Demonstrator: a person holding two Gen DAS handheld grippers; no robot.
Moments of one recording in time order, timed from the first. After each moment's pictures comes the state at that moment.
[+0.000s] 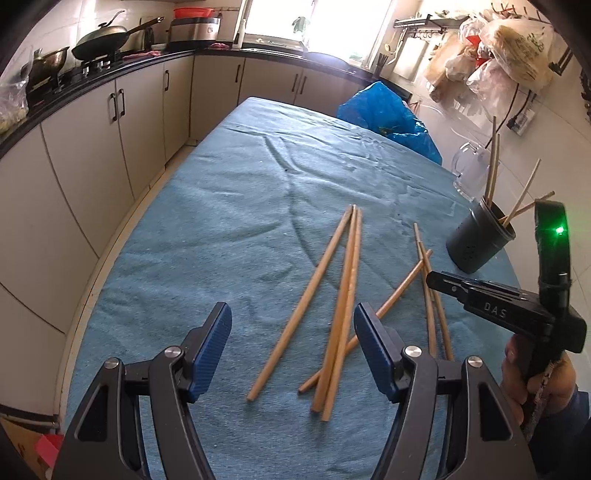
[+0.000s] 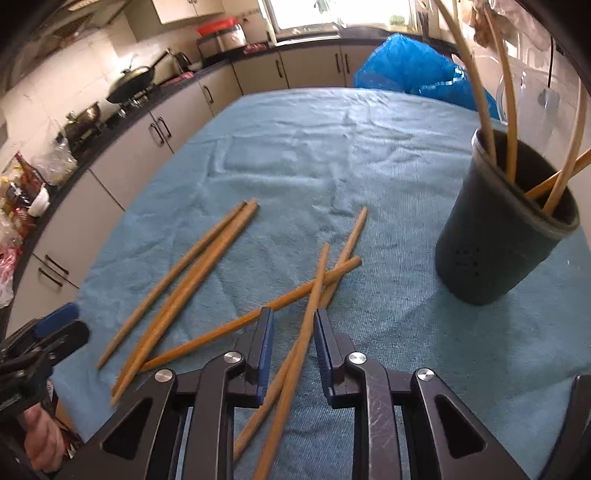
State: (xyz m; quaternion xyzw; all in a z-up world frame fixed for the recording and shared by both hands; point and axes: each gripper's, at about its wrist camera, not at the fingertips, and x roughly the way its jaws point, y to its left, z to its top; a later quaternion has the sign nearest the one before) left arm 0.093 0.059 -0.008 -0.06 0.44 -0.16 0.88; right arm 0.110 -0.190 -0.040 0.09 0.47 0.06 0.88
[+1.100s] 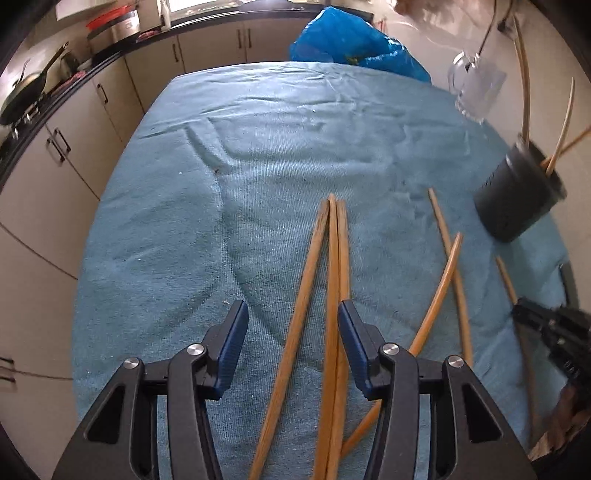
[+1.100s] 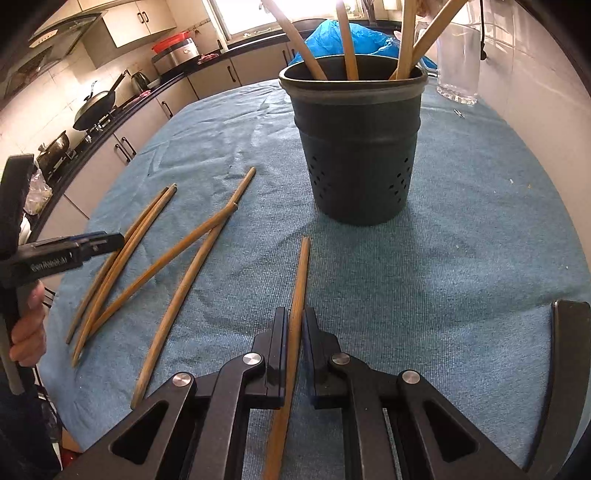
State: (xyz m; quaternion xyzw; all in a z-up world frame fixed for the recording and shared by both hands) left arm 0.188 -0.033 -0.036 0.11 0.52 -0.19 0.83; right arm 0.051 -0.271 -0.056 0.14 0.47 0.01 0.87
